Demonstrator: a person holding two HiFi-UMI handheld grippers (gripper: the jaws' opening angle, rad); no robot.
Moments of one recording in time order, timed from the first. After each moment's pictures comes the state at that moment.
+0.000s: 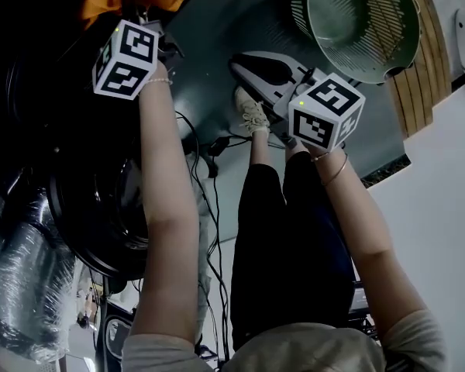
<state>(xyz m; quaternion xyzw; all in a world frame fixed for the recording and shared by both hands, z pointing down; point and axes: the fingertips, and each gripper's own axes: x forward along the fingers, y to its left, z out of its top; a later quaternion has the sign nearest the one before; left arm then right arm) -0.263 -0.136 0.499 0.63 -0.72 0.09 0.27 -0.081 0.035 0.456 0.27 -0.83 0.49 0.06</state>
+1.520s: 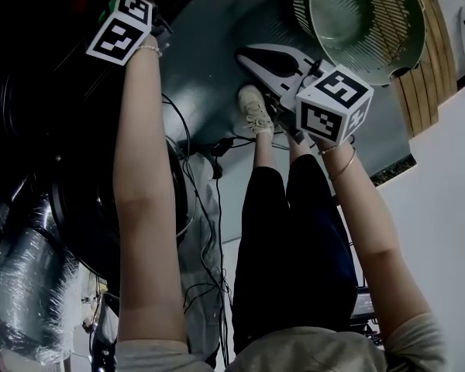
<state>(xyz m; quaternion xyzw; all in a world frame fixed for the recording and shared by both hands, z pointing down) -0.264 -0.195 0.523 0.64 -0.72 0.16 0.23 -0.071 0.020 0.469 0.27 -0.83 0.48 0.06</state>
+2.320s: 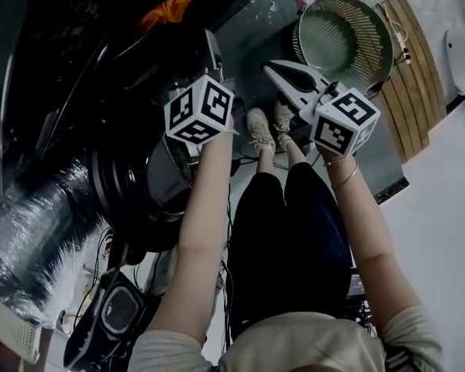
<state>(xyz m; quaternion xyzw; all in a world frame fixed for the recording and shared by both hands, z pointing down) -0.153 -0.065 0.353 0.69 -0.65 0.02 0.31 -0.036 0.009 0.318 0.31 -0.85 0.41 0.02</state>
